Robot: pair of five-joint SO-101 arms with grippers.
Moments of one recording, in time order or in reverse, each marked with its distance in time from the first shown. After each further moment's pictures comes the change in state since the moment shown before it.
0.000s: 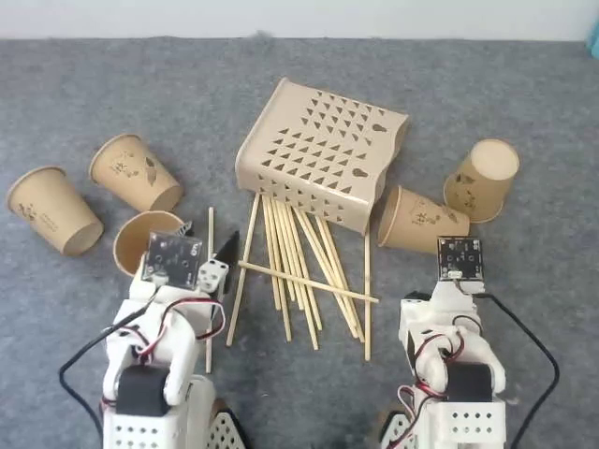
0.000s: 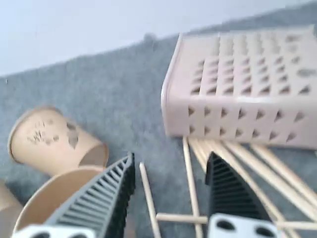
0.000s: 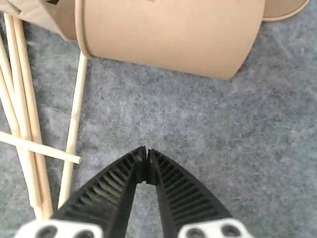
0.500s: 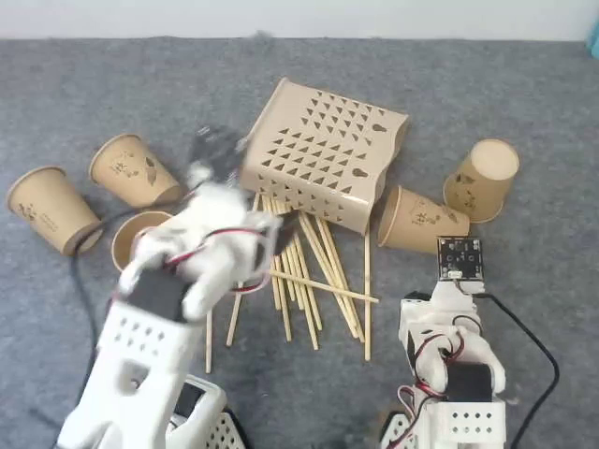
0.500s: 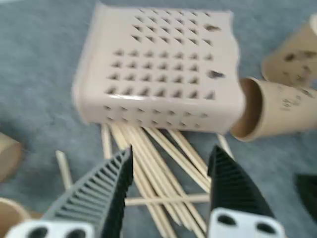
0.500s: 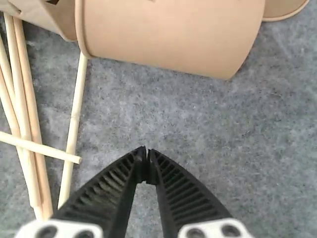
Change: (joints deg) left arm 16.4 52.1 -40.4 6.0 13.1; right arm 0.0 0.0 0.0 0.0 0.0
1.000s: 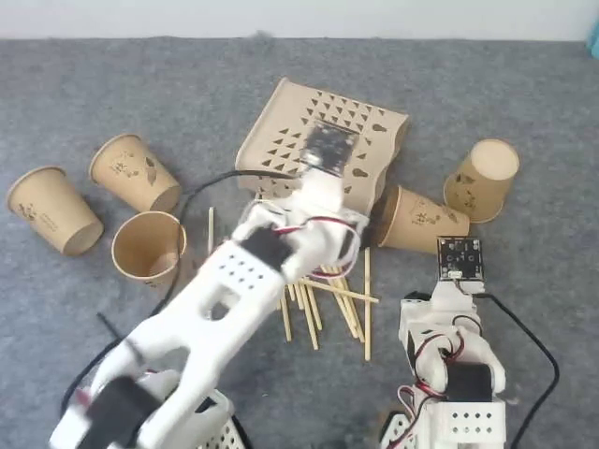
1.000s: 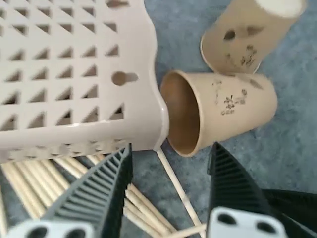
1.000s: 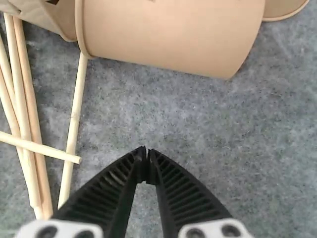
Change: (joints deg) left arm 16.0 31.8 -3.7 -24.9 7.1; right arm 0.0 0.0 0.0 0.0 0.0
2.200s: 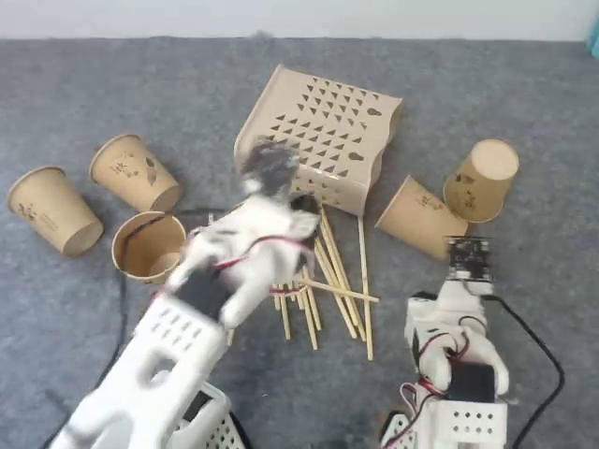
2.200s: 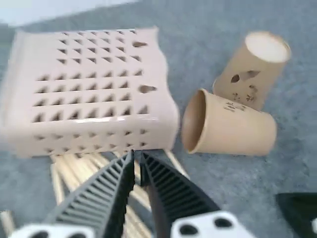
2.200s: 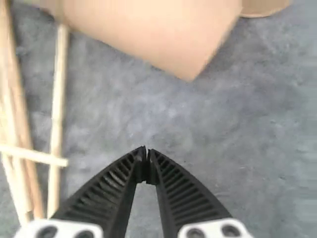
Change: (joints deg) left arm -6.2 -28.6 13.5 3.3 -4.3; right arm 4.7 0.1 -1.1 -0.1 0.0
